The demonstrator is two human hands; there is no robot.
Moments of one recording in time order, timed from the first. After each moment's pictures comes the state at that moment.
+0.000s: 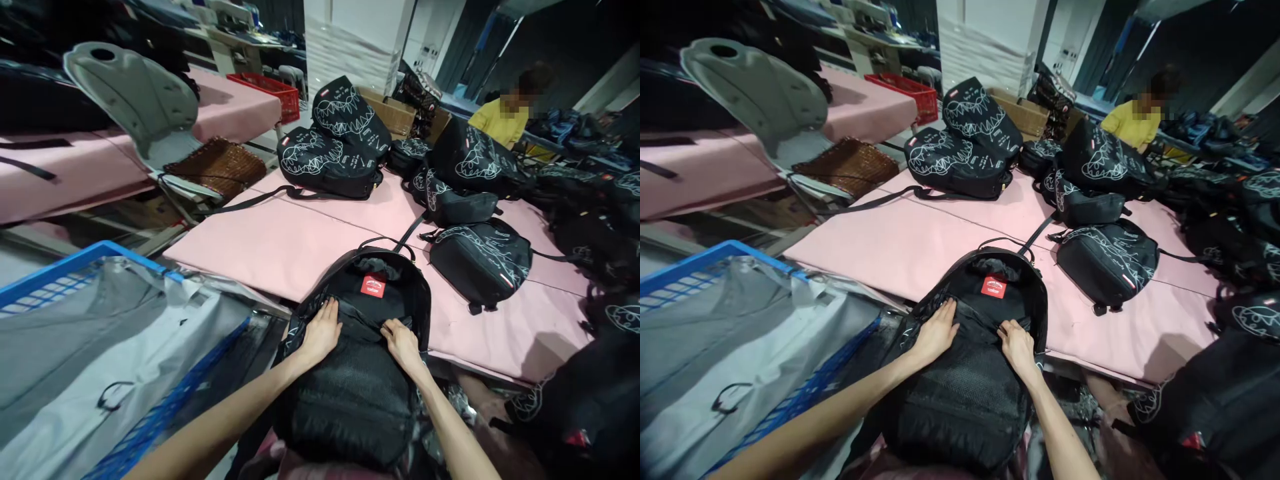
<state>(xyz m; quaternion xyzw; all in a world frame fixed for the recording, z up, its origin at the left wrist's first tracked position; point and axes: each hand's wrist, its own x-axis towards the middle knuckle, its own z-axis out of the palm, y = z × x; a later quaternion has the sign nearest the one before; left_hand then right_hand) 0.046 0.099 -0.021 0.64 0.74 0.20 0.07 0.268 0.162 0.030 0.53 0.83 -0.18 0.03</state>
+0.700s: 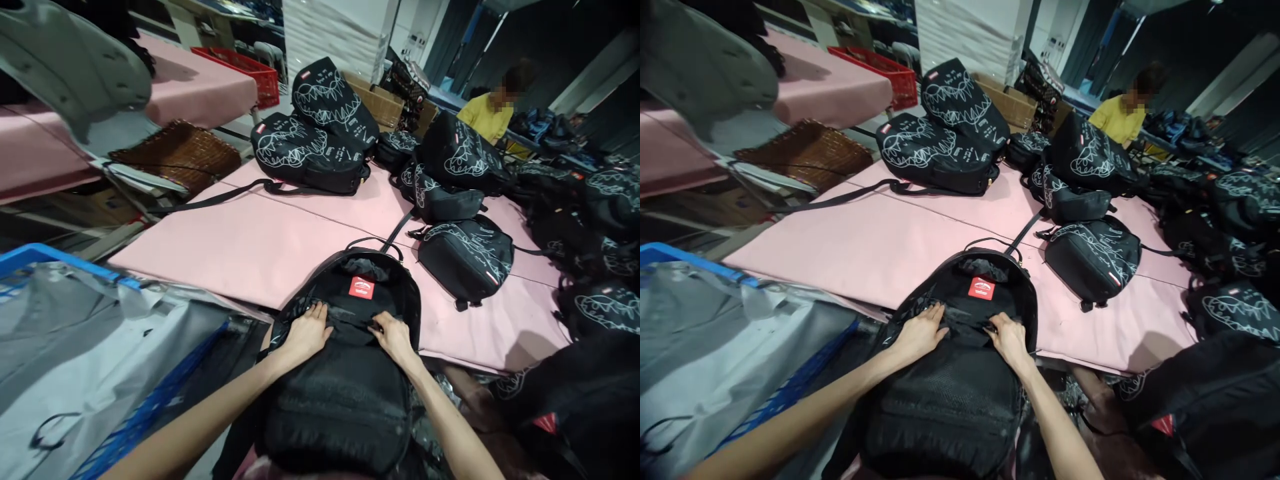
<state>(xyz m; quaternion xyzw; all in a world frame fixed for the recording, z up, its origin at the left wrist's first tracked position) 0.036 0.125 0.015 0.68 0.71 0.04 0.19 0.257 0.193 0.032 0.49 0.86 -0.13 -0.01</state>
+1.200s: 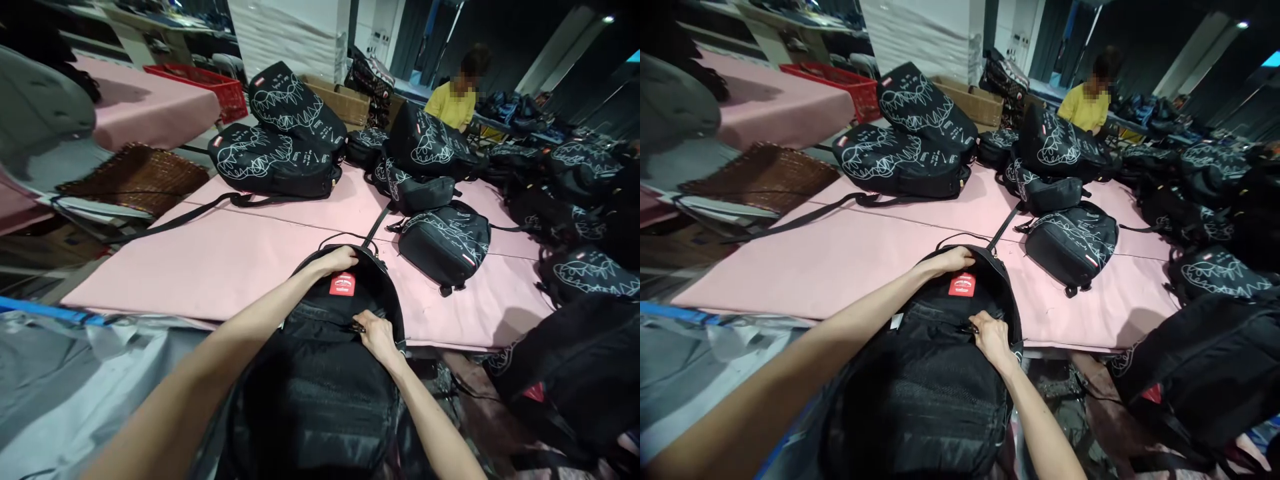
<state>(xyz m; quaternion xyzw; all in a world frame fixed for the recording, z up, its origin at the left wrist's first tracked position) 0.086 0.295 0.109 0.70 0.56 0.18 0.40 0.272 0.181 0.028 0.47 0.85 -0.21 -0.11</state>
